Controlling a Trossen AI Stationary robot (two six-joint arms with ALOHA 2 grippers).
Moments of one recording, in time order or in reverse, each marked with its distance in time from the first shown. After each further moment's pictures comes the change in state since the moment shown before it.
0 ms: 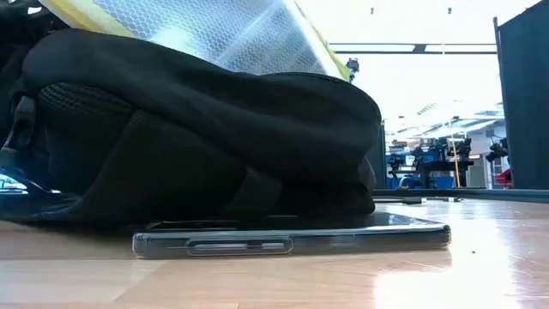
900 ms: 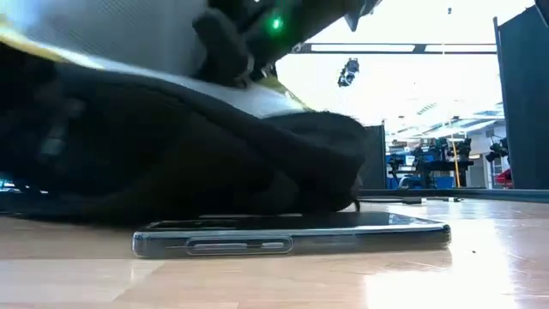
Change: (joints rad) left arm 0.002 0.000 0.000 0.017 0.064 0.030; right arm -0.206 0.480 0.000 0.224 -0.044 0.127
